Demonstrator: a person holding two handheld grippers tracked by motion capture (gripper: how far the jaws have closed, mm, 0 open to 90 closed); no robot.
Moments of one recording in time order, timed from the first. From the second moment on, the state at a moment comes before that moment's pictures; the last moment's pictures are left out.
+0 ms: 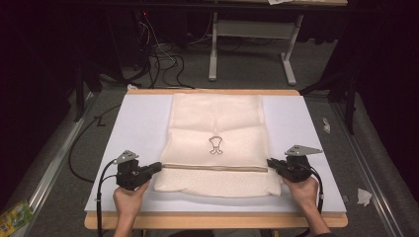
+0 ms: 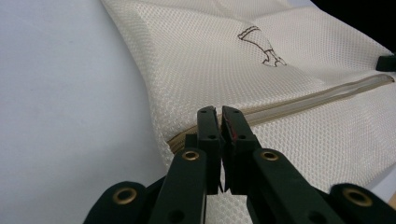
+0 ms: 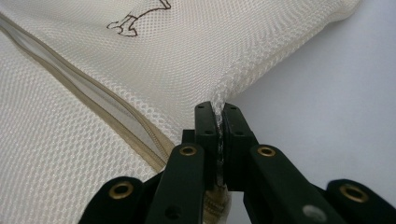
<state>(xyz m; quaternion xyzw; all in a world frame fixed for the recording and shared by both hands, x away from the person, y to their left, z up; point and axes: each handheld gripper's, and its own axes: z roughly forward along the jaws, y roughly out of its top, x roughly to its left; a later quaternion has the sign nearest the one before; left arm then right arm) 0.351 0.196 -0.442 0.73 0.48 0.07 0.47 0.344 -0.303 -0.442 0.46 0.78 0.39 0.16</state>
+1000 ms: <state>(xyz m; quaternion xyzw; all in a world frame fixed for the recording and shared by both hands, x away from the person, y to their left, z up) 0.357 0.204 -0.441 0.74 0.50 0.11 0.44 0.357 -0.302 -0.438 0.48 0.78 0.38 0.15</state>
